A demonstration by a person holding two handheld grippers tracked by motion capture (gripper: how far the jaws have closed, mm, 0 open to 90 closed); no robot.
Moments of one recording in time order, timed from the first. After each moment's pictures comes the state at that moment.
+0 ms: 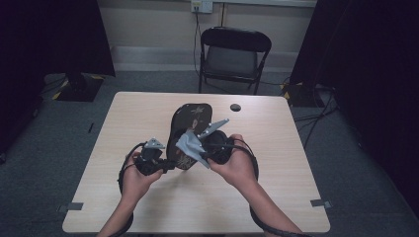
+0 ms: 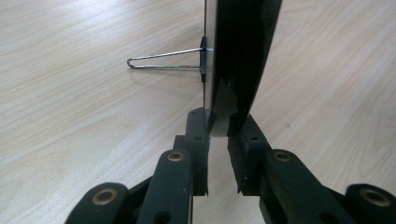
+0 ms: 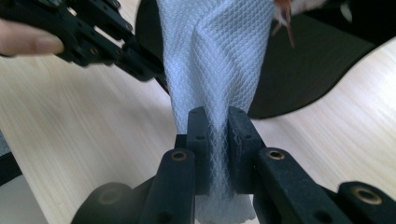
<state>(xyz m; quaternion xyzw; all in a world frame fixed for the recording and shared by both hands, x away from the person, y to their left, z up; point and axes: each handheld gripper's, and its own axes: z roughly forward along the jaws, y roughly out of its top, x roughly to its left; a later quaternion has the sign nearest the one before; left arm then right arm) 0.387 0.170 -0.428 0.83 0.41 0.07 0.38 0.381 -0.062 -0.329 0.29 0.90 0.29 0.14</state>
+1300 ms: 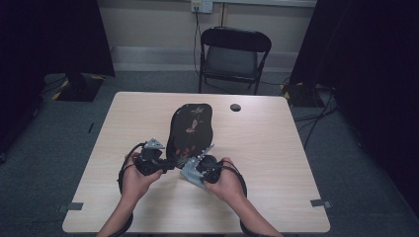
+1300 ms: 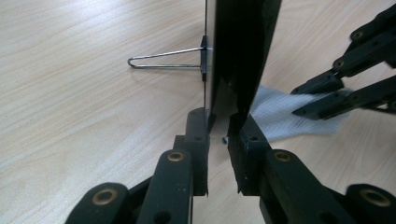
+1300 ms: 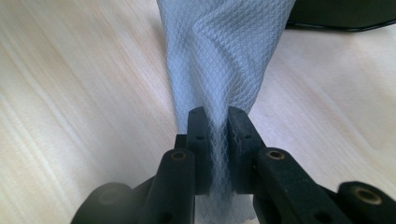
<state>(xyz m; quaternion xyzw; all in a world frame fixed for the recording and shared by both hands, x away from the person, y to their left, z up) 0.387 0.171 -0.429 0.83 0.40 0.07 0.38 0.387 -0.052 -0.444 0.32 0.93 0.19 0.07</state>
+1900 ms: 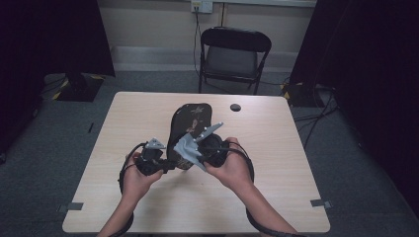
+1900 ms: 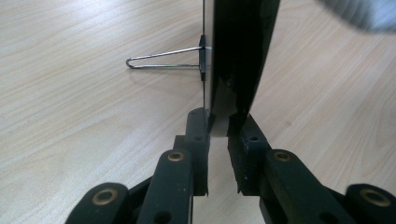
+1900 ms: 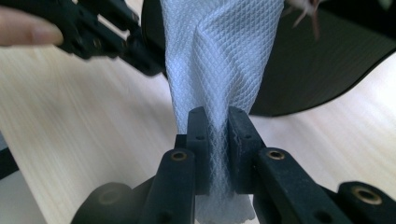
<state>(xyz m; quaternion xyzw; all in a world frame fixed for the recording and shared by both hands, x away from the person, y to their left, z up) 0.387 0.169 -0.429 0.83 0.41 0.07 0.38 0.380 -0.054 -0.342 0.29 0.91 0.28 0.13</state>
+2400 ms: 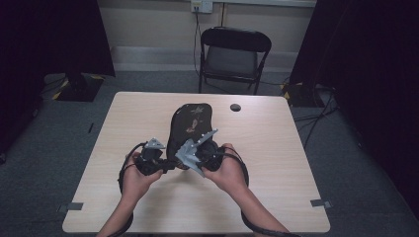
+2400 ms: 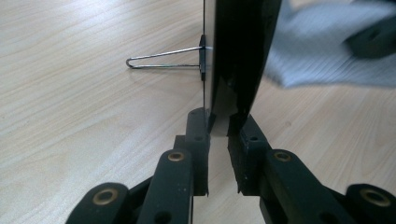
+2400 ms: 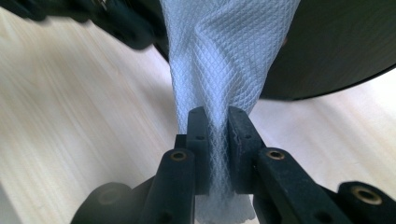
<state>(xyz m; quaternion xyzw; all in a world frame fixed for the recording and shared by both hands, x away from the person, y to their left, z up) 0.388 0.170 -0.429 0.83 0.40 0.07 0.38 0.390 -0.048 -0.385 0.30 0.91 0.25 0.11</state>
